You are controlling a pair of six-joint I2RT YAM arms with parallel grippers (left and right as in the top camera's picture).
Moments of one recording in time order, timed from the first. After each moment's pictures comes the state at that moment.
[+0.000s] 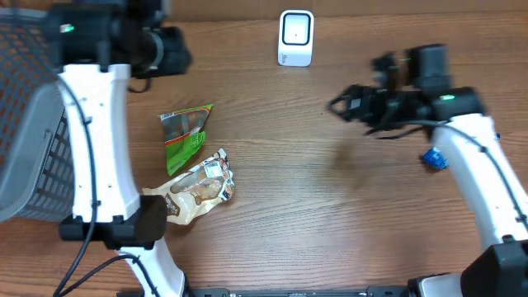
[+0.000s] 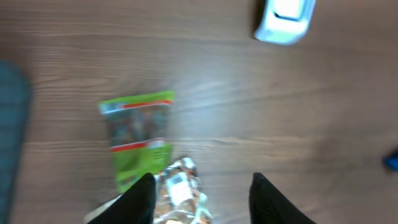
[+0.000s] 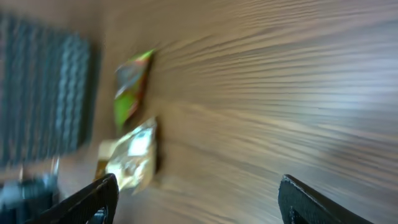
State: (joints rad) left arm -0.02 1.98 2.59 -1.69 0.14 -0.15; right arm 0.19 1.58 1.34 -0.77 -0.61 0.33
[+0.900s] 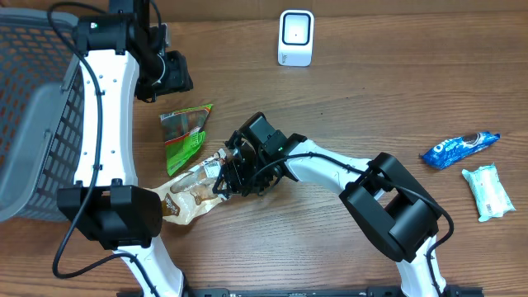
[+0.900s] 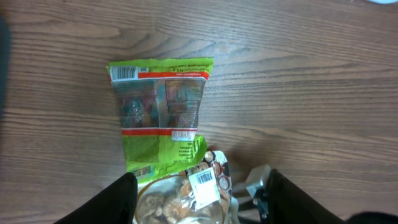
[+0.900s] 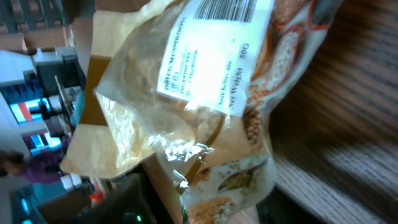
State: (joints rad) left arm 0.03 1.98 2.13 -1.46 0.12 -0.15; right arm 0.78 2.12 1.34 -0.29 -0.79 0.65
